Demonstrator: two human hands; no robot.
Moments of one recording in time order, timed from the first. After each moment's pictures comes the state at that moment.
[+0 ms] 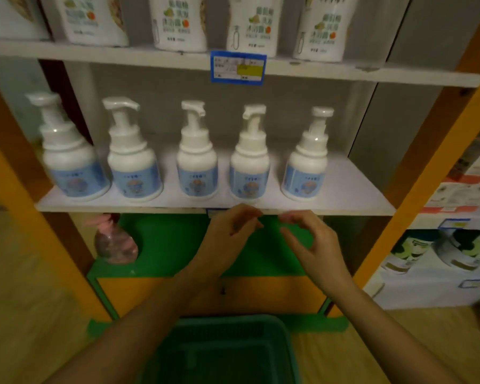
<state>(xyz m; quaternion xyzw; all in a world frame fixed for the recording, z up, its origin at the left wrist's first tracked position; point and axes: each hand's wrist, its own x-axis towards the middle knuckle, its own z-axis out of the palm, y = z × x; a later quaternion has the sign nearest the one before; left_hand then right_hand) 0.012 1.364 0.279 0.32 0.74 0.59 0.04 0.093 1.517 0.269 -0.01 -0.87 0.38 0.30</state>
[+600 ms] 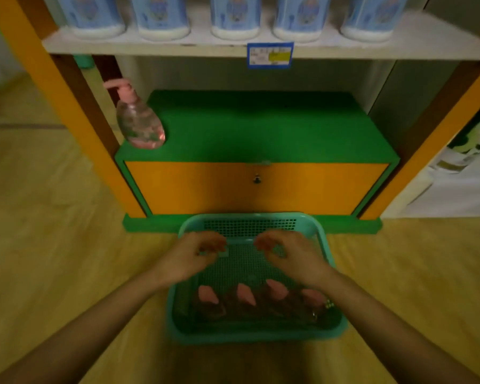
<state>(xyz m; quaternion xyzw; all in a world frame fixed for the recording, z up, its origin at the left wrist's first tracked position) 0.076 1.201 0.054 0.29 0.85 0.37 0.23 0.162 1.414 0.050 0.01 -0.94 0.34 -0.02</state>
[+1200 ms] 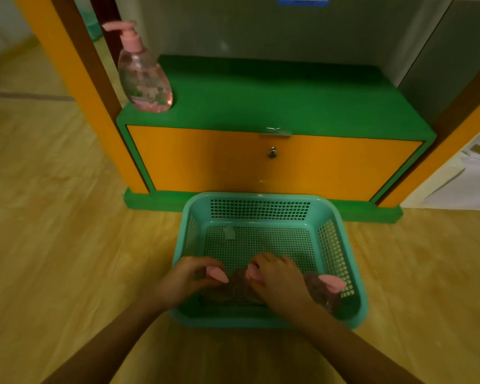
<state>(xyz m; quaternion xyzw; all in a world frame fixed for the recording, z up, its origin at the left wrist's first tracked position) 0.099 1.160 -0.066 0.31 0.82 0.41 0.25 0.178 1.359 -0.060 0.00 -0.98 0.19 0.00</state>
